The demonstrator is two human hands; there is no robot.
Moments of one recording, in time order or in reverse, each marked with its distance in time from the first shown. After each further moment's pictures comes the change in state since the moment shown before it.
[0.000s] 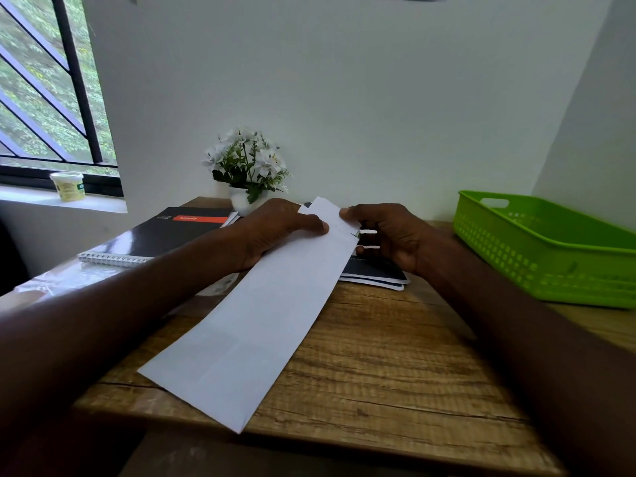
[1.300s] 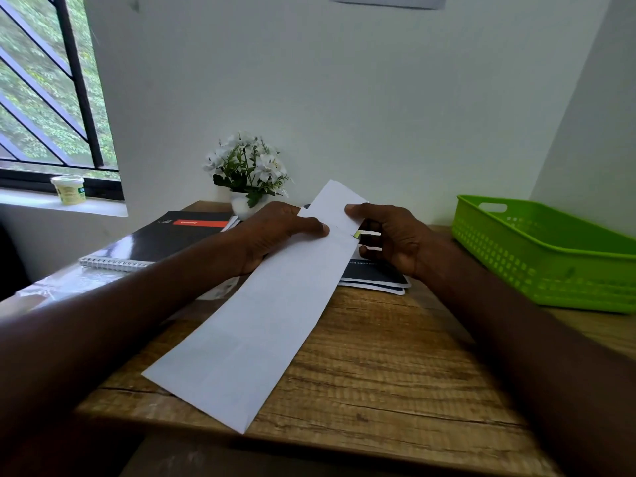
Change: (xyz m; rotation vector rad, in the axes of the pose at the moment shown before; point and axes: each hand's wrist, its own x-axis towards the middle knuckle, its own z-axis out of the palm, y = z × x) left_hand -0.004 0.004 0.002 -0.036 -0.018 -0.007; right_hand 0.005 -0.001 -0.004 0.074 0.053 0.003
